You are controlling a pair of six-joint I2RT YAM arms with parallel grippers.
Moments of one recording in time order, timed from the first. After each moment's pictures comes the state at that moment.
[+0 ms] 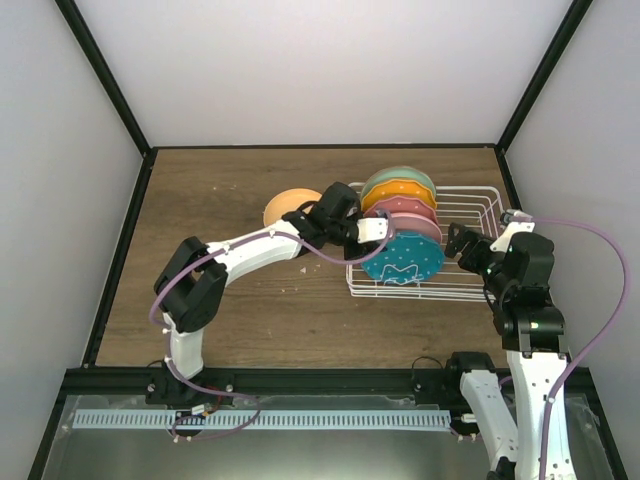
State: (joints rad) left arm -0.83 1.91 1.45 -0.20 0.47 0.62; right arm -0.03 0.58 0.91 -0.76 -0.10 0.39
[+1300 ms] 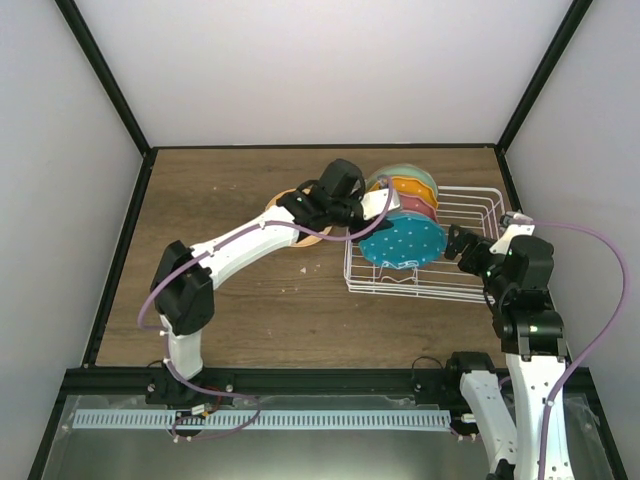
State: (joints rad) left arm -0.84 1.89 1.67 -0.39 0.40 0.42; right arm -0.03 0.56 0.89 -0.75 -0.09 0.38
